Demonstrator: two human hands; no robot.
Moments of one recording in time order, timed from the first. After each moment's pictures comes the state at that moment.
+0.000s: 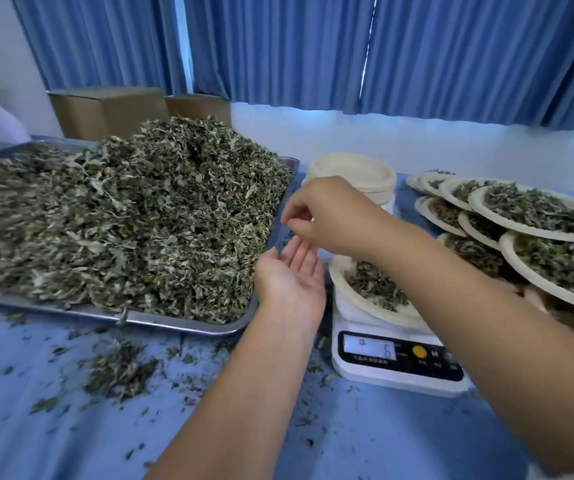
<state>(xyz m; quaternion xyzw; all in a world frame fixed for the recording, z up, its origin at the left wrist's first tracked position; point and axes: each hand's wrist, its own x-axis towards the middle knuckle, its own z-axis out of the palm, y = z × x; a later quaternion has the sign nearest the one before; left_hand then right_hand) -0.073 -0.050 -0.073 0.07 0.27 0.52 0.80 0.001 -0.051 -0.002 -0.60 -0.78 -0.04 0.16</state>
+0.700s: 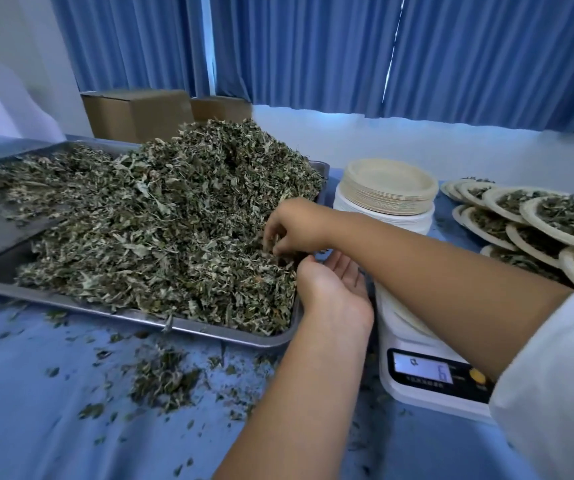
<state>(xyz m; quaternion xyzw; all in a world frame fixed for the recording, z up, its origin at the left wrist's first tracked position) -0.081 -0.051 -0.058 0.00 0.28 0.50 0.82 -0.046 0.049 -0.033 -0.54 -0.84 0.02 0.03</state>
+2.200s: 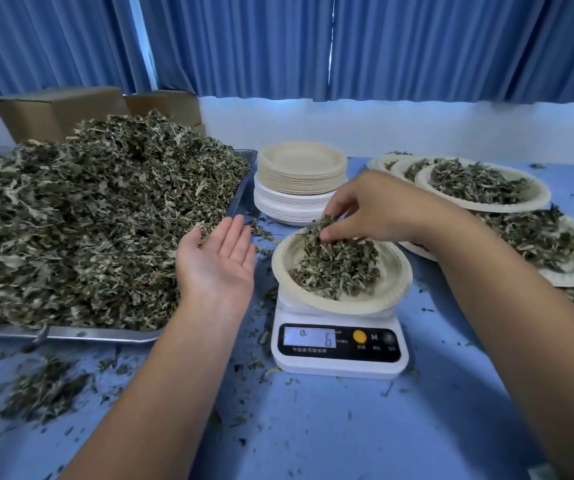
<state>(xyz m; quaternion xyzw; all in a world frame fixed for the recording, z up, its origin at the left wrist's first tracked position) -0.080 -0.050 -0.068 0.16 0.26 0.56 0.77 0.102 -0.104 0.000 -0.70 -0.68 0.10 0.21</state>
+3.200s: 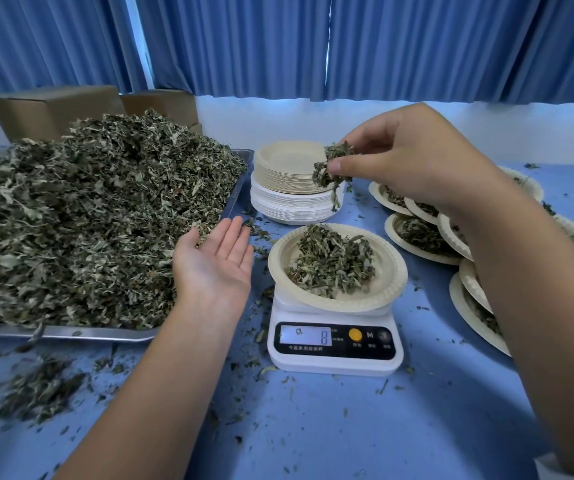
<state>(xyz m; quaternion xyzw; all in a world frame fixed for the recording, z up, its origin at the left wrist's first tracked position) -0.081 -0.049 -0.069 0.16 0.26 0.55 0.78 0.106 -0.127 0.036 -0.64 -0.64 0.07 0.41</state>
